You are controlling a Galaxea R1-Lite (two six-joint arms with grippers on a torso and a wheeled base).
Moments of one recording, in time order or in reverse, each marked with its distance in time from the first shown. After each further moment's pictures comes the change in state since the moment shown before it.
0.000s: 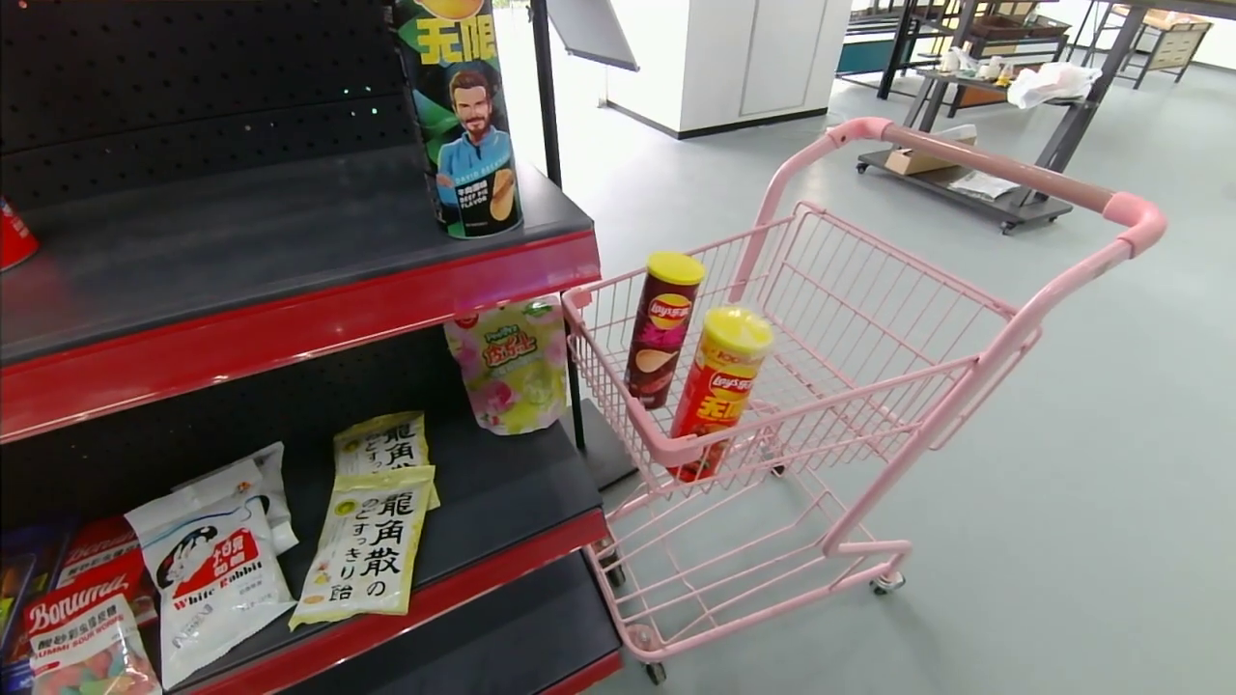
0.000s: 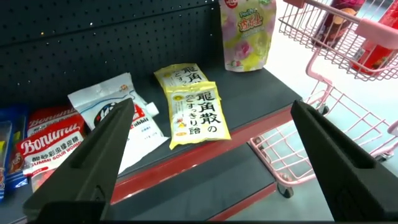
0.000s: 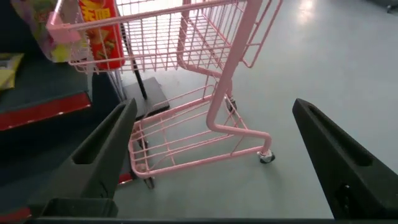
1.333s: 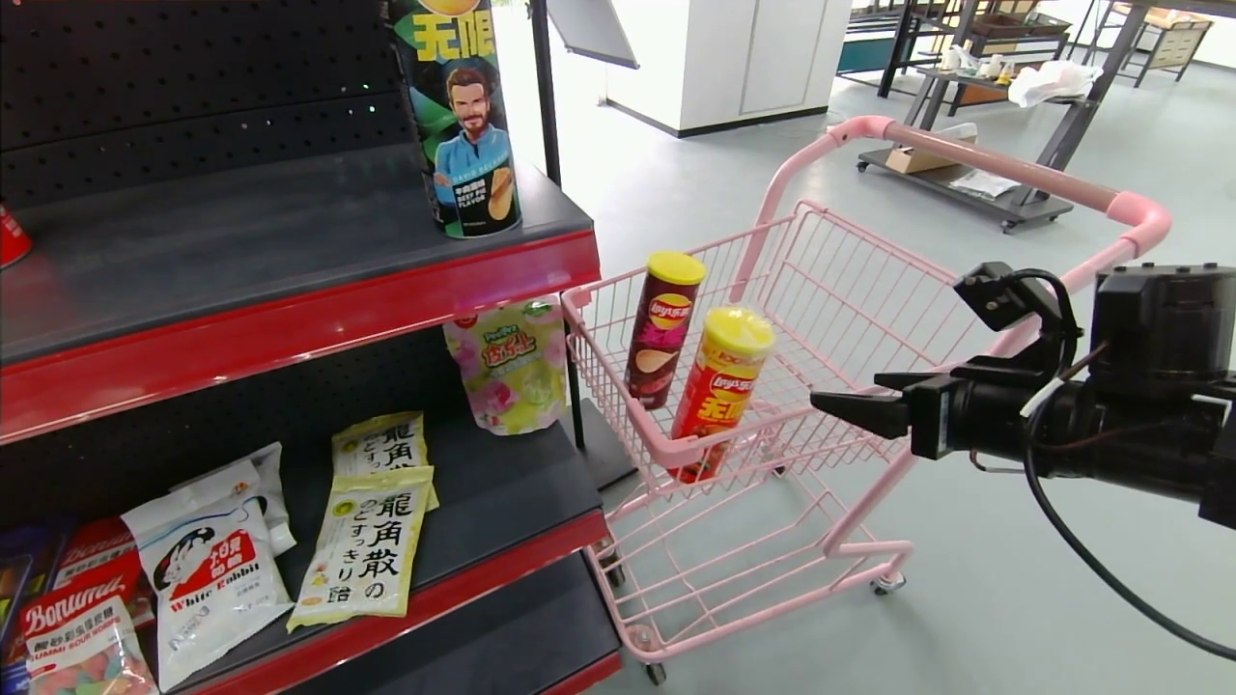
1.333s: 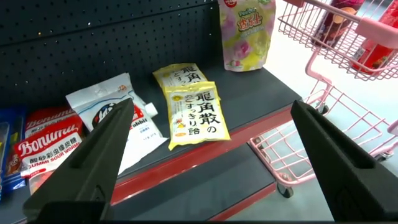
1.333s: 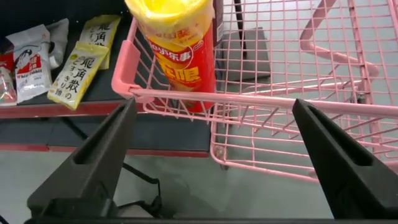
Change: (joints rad) left arm 0.000 0.000 0.000 0.000 0.000 0.001; right arm 0.248 1.534 -0.650 -0.511 0.256 0.049
